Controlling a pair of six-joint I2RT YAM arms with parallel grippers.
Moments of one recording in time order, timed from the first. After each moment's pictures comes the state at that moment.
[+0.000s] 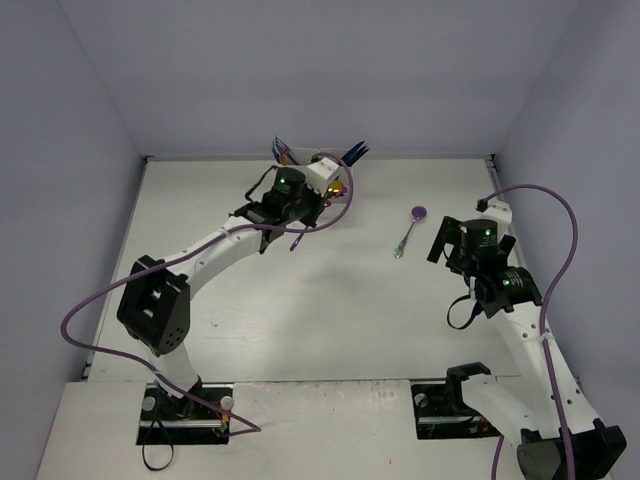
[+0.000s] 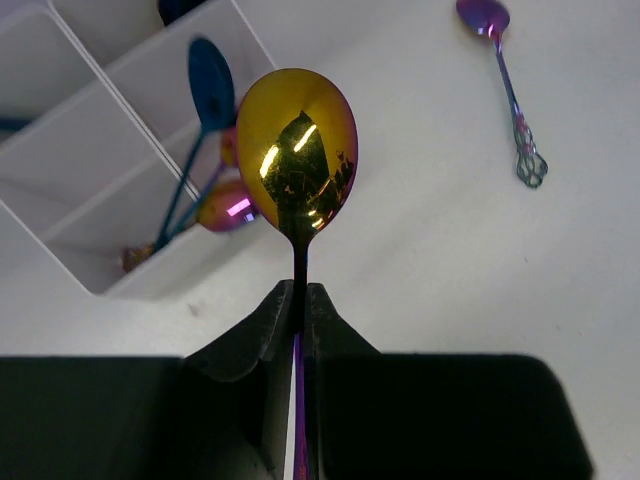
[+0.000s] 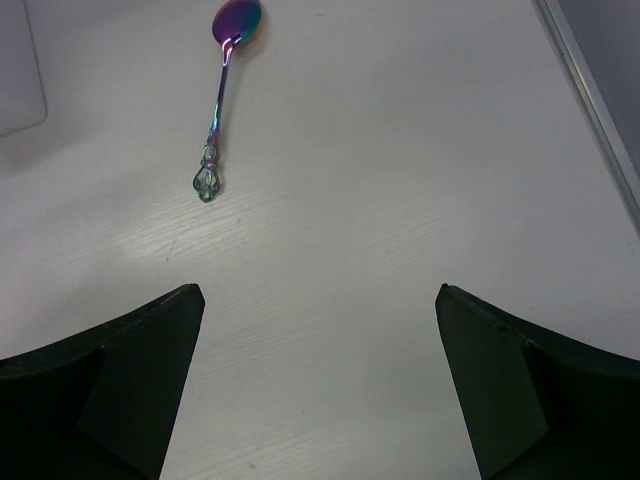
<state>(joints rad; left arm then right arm) -0.62 1.73 1.39 -0.15 0.09 0.05 0.20 0.88 0.89 -0.69 0.35 0.40</state>
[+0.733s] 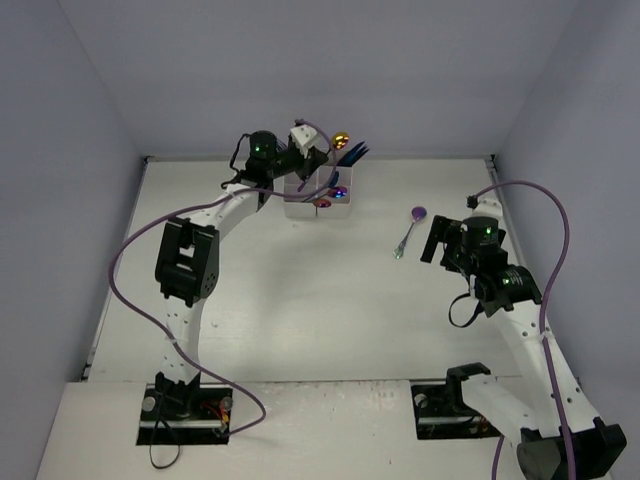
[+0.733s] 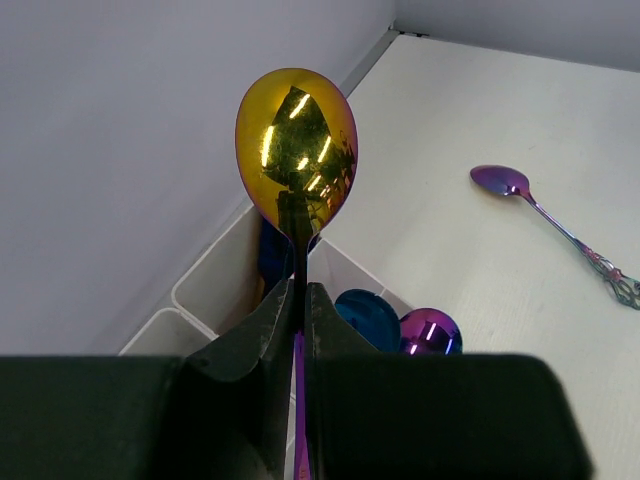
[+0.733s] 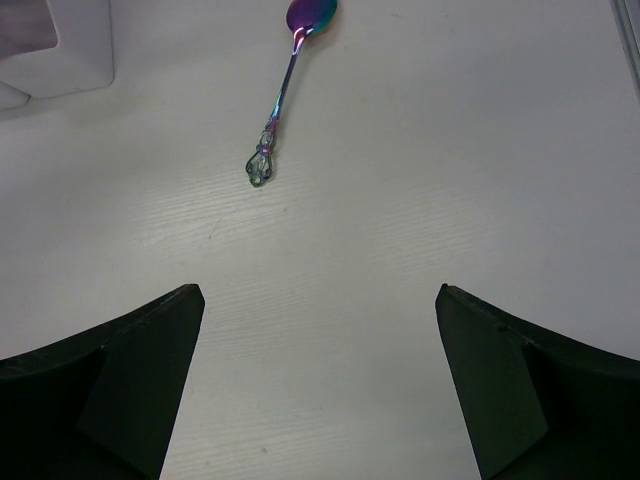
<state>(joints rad) -0.36 2.15 1.76 0.31 0.68 0.18 0.20 0.89 0.90 -0.65 0.22 0.33</state>
